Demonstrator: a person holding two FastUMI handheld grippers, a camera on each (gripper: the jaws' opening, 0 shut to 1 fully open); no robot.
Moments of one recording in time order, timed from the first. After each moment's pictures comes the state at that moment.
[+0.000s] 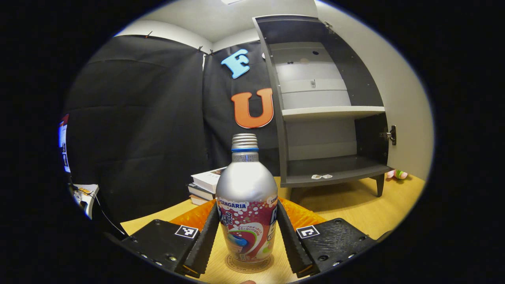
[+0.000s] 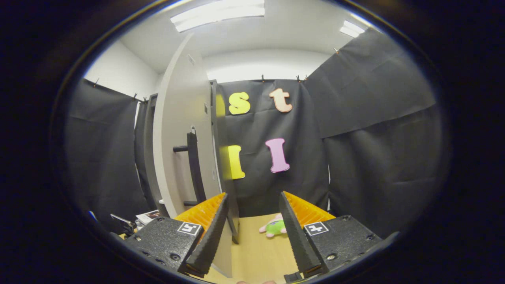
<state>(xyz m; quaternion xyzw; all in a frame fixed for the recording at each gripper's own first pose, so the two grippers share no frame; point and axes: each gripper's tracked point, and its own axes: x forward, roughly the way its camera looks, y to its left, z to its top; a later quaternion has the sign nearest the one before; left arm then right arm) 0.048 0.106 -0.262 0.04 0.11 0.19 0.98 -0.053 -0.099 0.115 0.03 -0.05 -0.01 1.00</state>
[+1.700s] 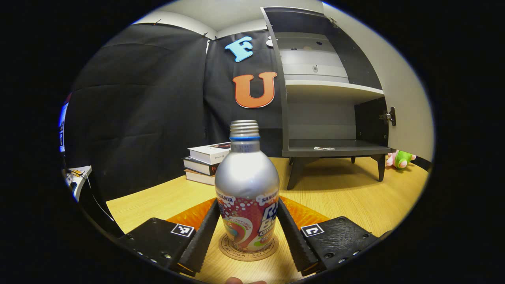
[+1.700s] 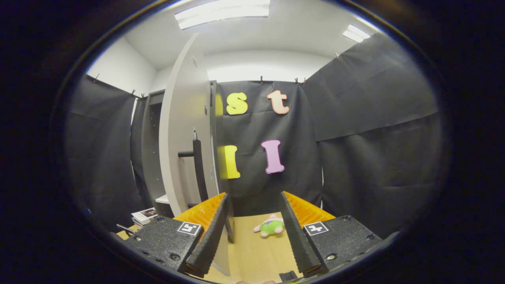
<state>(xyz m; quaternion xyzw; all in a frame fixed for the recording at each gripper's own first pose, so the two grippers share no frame) 0.030 0.103 -0.318 0.01 0.13 0.17 0.98 -0.064 -0.100 0.123 0.03 -0.05 -0.03 1.00</state>
